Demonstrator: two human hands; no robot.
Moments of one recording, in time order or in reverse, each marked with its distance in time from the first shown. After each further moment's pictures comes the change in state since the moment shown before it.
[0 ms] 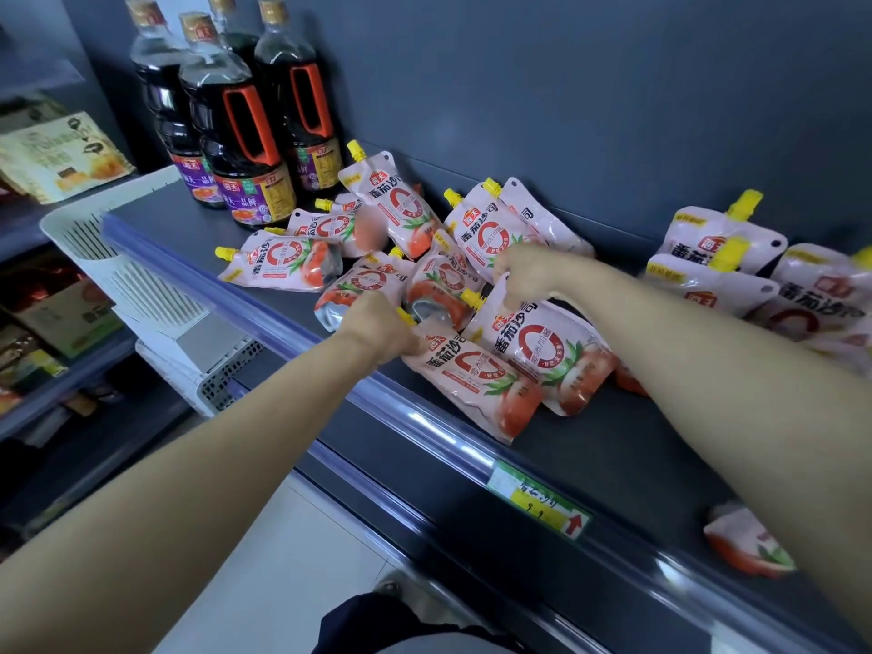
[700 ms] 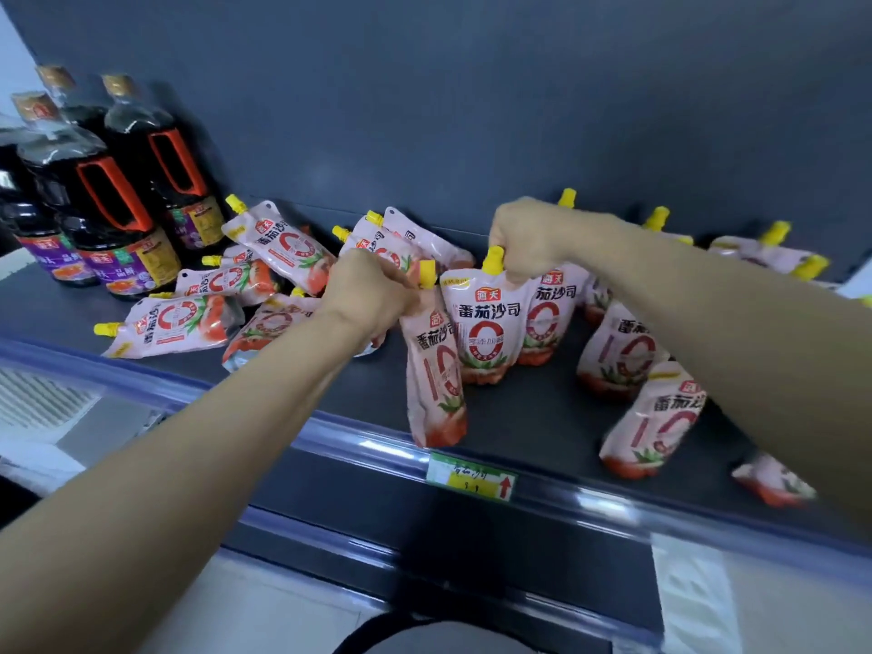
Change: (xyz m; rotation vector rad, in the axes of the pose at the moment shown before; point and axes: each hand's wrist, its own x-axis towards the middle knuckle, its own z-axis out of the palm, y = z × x) left_hand -0.045 0.082 0.015 -0.148 -0.011 0.406; right_hand -0.113 0.046 -0.047 -0.239 0.219 0.176
